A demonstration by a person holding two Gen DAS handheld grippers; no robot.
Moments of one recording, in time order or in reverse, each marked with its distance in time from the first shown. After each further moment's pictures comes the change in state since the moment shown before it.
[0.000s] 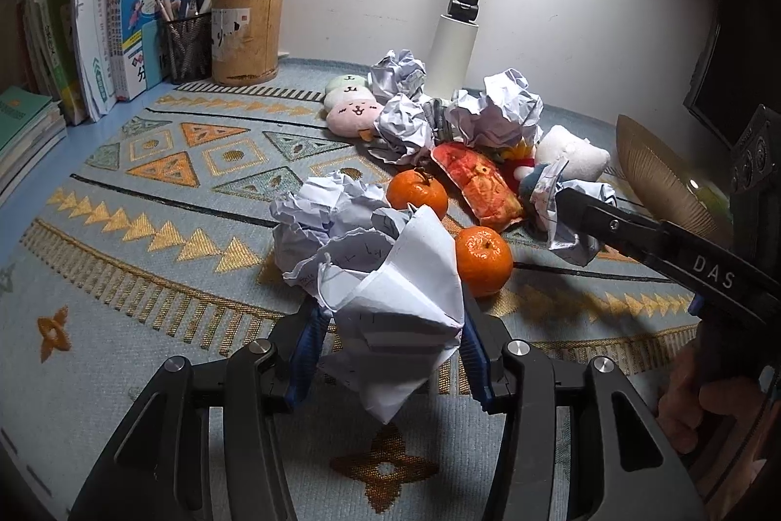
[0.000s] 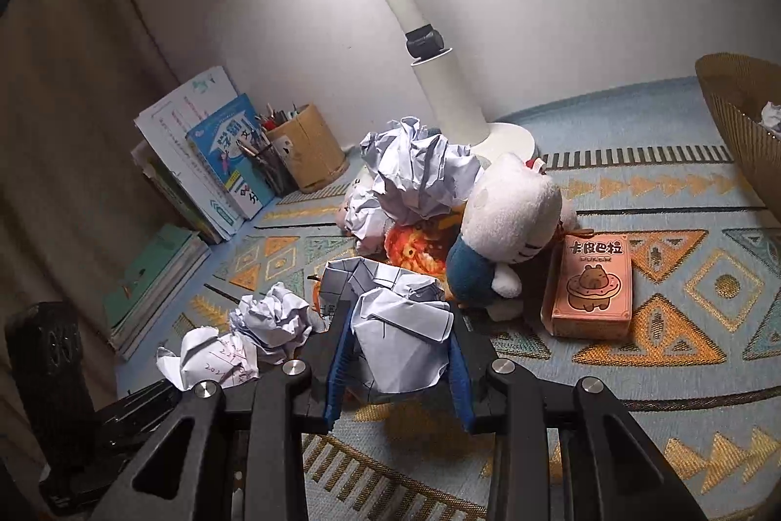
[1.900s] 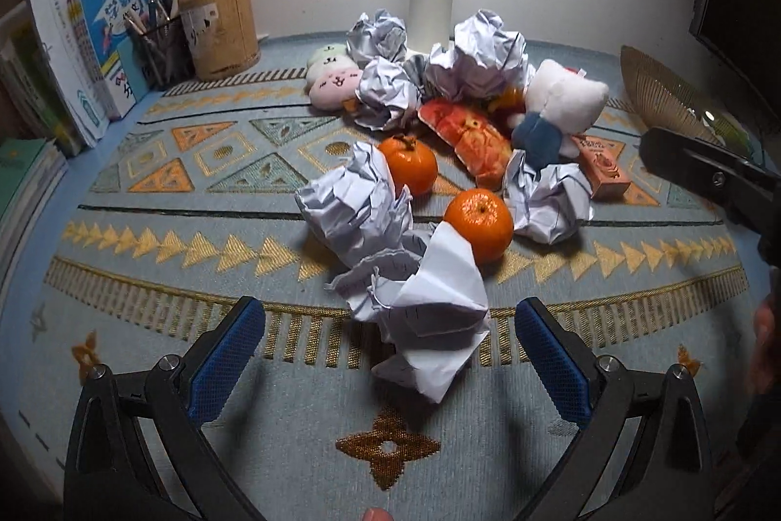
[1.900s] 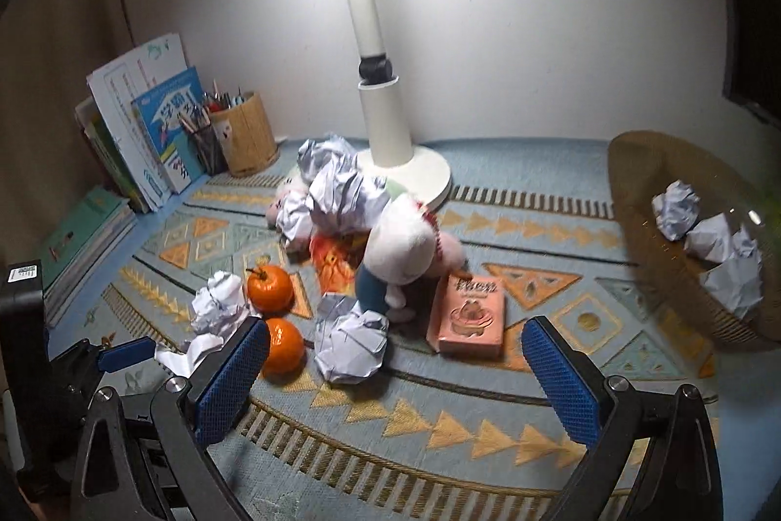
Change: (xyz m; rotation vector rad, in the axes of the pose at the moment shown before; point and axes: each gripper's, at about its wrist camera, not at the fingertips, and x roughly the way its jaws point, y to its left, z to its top) left arm 0.019 -0.027 0.001 0.155 0.158 0.097; right arm -0.023 0.013 0.006 -0.134 0.083 -0.315
